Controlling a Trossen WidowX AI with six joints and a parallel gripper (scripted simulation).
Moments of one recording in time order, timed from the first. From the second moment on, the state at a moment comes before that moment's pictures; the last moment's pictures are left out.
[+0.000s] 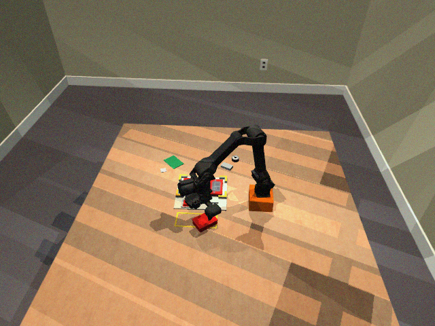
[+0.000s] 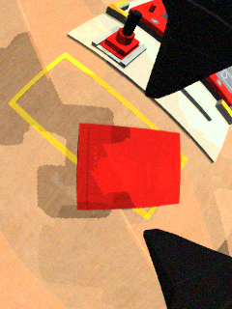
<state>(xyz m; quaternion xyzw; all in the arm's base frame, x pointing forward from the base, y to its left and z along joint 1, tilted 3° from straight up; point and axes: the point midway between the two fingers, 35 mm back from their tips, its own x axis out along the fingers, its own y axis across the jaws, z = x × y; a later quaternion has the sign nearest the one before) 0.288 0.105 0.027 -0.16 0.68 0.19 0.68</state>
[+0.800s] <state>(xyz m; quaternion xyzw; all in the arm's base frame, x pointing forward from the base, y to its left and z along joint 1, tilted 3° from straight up) 0.286 0.107 0.004 -0.16 0.68 0.19 0.68</state>
